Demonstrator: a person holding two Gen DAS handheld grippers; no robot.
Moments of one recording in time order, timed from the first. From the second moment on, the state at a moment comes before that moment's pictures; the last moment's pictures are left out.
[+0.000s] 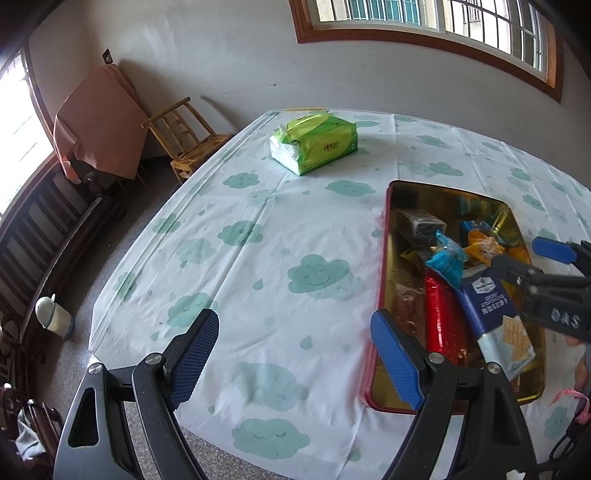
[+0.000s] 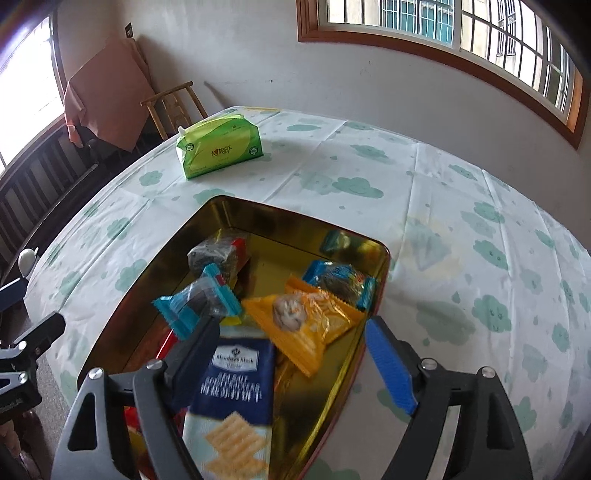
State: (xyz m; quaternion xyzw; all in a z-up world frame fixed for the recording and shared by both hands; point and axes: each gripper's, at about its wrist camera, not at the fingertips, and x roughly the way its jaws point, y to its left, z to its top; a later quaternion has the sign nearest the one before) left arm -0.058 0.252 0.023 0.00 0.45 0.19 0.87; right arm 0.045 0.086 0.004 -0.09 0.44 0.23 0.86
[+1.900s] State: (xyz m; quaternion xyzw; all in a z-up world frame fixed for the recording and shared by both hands) left arm -0.064 0.137 0.037 0.05 0.44 0.11 0.89; right arm -0.056 -0.005 0.006 -0.10 0.46 0.19 0.86
